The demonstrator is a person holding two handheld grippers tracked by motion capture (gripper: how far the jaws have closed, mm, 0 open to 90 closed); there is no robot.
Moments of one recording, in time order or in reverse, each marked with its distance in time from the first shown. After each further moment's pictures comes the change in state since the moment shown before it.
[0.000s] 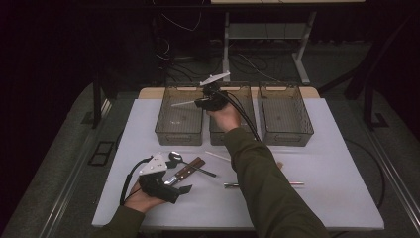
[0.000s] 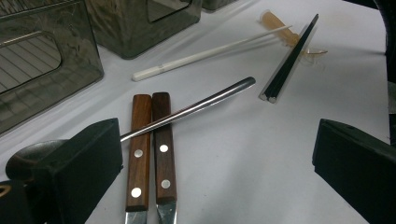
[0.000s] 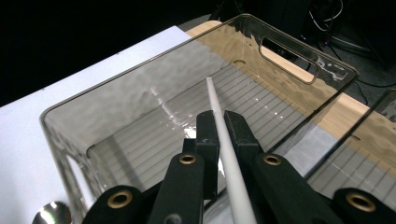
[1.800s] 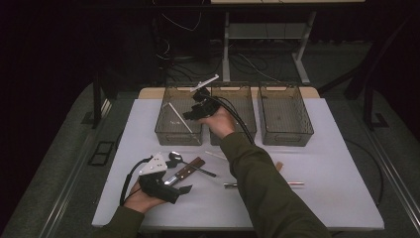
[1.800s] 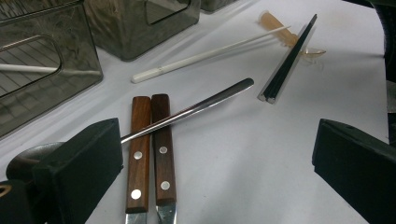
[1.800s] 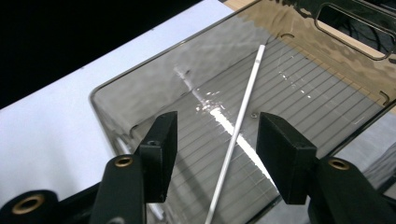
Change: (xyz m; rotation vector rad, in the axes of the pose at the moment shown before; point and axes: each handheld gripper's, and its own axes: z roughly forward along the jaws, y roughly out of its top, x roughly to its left) left arm 0.000 0.001 -0.001 0.000 0.000 0.011; right arm 0.025 0.001 0.010 0.105 0.102 0.024
